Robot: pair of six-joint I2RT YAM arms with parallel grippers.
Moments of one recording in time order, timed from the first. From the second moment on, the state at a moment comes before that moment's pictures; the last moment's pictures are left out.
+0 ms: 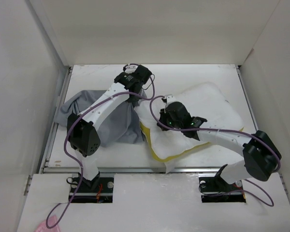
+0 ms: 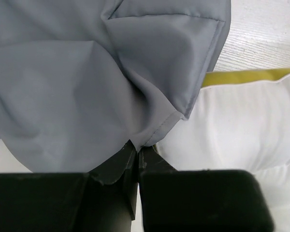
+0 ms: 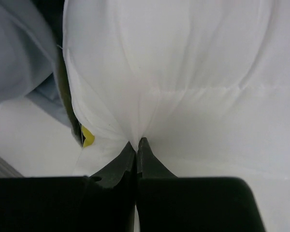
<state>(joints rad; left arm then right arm) -0.63 1.82 1.79 -1.12 -0.49 -0.71 0.78 1.43 0.89 -0.08 0.06 0.45</state>
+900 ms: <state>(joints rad) -0.72 1.54 1.50 -1.04 -0.34 -0.64 0.74 1.99 1.39 0.23 -0.07 0.24</state>
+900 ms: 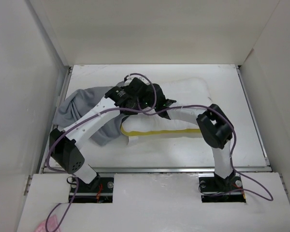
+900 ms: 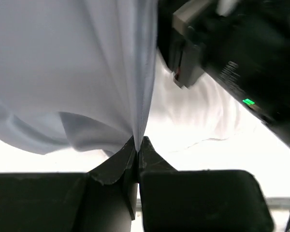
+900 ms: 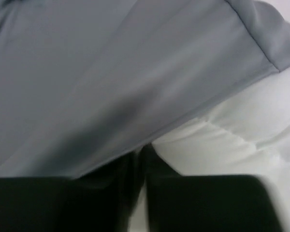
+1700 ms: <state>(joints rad) -0.63 1.44 1.14 -0.95 -0.38 -0.83 0.87 1.50 0.95 -0.02 -0.18 -0.17</state>
